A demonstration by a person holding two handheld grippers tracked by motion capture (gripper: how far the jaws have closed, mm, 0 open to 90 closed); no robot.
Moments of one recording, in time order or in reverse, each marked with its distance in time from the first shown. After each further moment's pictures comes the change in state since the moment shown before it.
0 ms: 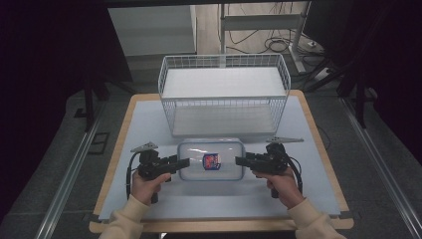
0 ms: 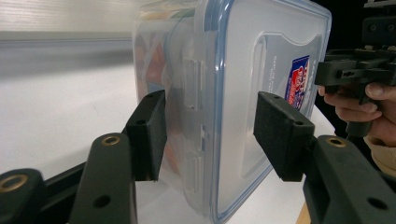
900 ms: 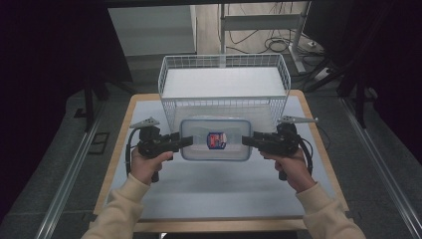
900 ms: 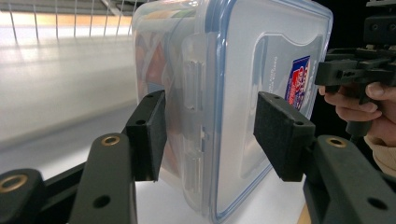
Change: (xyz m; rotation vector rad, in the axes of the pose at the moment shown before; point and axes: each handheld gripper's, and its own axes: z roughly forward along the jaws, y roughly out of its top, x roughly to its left) left arm -0.034 0.074 -0.011 -0.044 0.004 0.100; right arm 0.015 0.060 -0.033 -0.090 -0.009 -0.085
